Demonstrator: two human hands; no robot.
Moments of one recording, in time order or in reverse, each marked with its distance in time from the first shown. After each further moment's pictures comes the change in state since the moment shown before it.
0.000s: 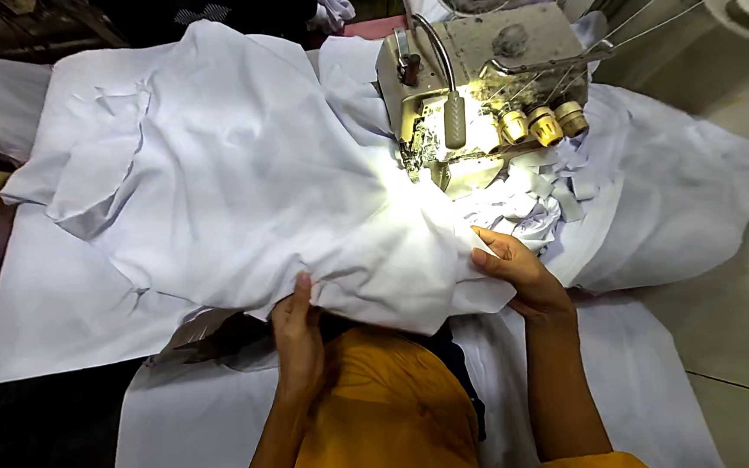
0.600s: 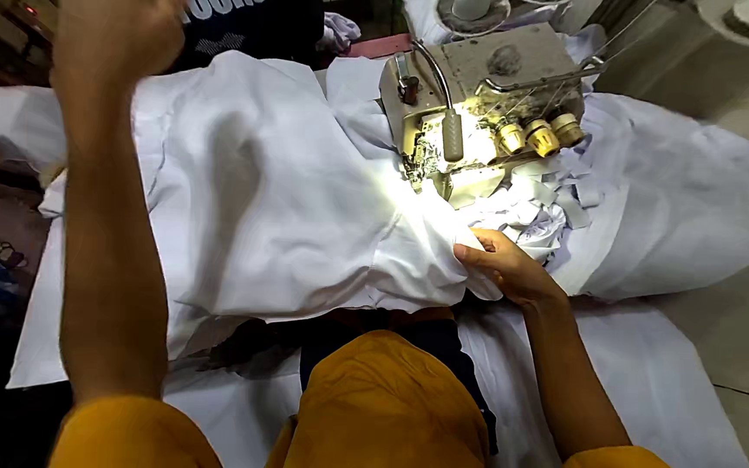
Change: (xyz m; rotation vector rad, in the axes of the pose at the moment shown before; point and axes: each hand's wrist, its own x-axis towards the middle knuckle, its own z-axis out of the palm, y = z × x) left_hand 0.285 0.227 0.036 1.352 -0.372 0.640; right_hand 0.025 -0.004 -0.001 -0.188 0.046 0.071
